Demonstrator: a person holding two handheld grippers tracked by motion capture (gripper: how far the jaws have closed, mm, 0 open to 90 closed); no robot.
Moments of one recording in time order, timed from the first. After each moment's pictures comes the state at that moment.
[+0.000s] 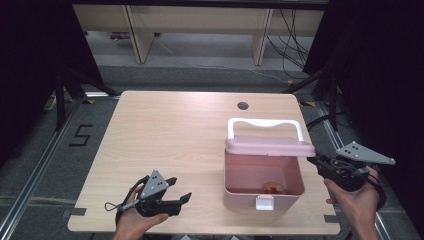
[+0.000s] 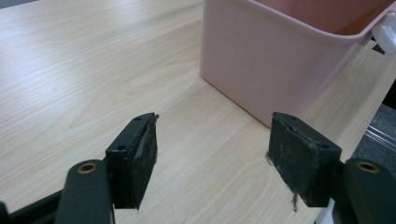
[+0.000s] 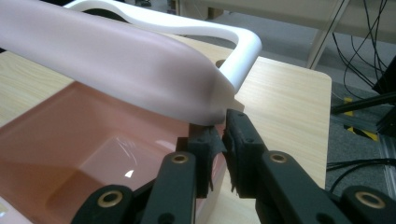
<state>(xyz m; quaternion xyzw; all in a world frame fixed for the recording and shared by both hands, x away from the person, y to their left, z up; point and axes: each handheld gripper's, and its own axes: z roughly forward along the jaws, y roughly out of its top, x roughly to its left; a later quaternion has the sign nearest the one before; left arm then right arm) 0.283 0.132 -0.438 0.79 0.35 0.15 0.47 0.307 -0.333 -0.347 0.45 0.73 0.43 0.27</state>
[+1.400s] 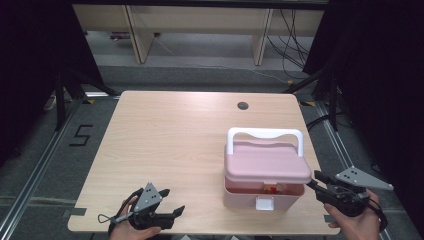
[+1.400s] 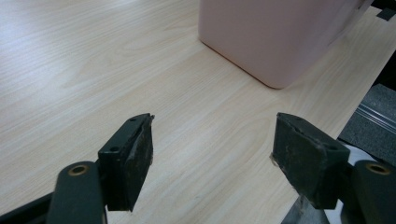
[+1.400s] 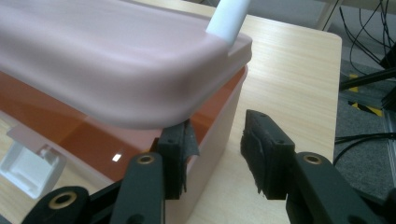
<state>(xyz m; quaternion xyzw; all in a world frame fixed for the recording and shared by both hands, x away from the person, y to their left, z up) 0.264 0.147 -0.463 0.81 0.35 0.15 0.45 0.272 -0.342 -0.385 0.47 0.75 0.40 0.25</state>
